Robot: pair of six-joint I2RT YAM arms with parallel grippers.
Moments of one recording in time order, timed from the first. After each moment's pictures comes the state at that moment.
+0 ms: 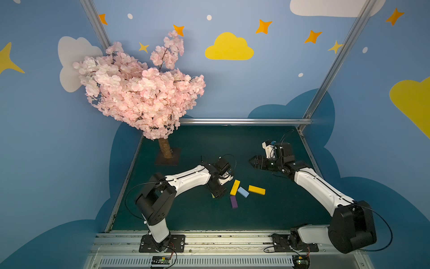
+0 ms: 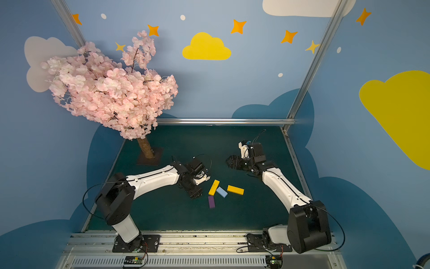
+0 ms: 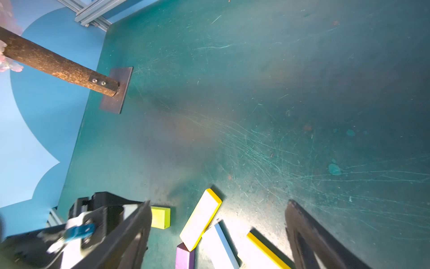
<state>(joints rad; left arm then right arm) -0.77 1.74 1.16 -0.81 0.11 0.13 0.33 1.34 0.93 -0.36 -0.37 0.37</state>
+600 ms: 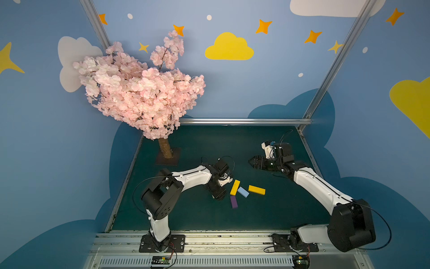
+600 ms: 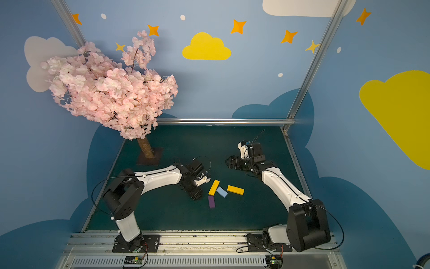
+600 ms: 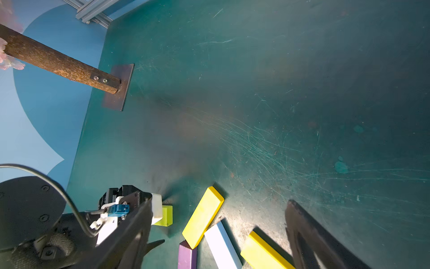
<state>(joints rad) -0.74 1.81 1.13 -0.72 0.19 0.13 0.33 1.36 0.93 -0.36 -0.39 0.38</state>
